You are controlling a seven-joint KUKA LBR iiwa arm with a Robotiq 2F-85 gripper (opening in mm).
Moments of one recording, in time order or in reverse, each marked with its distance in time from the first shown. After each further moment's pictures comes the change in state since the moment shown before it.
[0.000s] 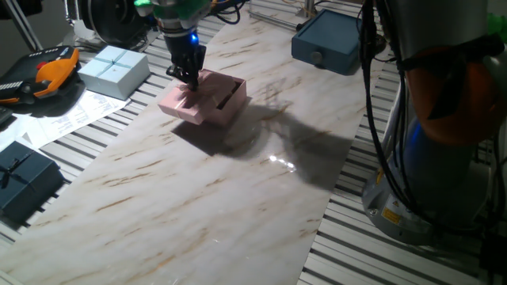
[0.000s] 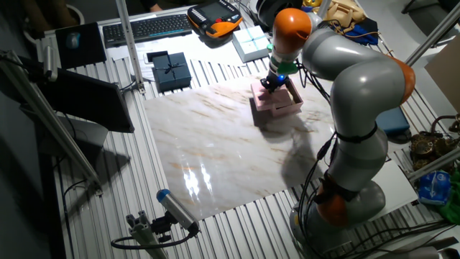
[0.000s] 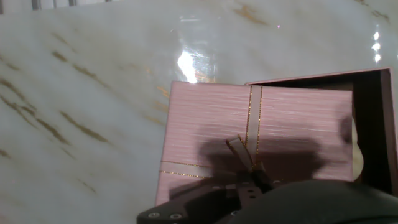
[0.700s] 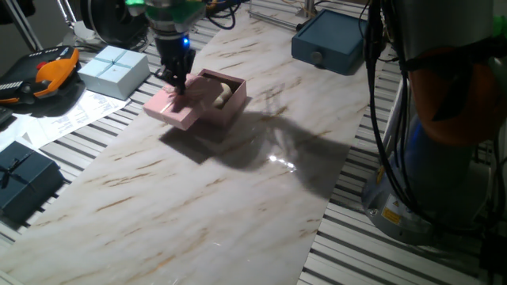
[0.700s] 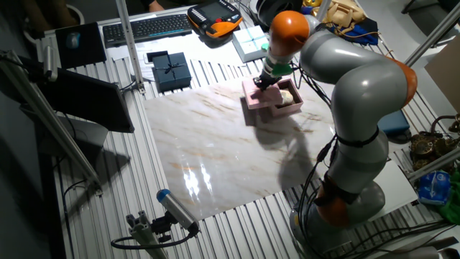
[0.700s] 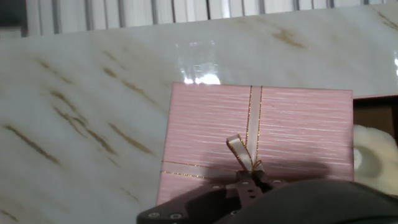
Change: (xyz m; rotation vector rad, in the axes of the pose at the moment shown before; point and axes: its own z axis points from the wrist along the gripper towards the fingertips) arm -0.010 0.052 -0.010 -0.039 -0.066 -0.046
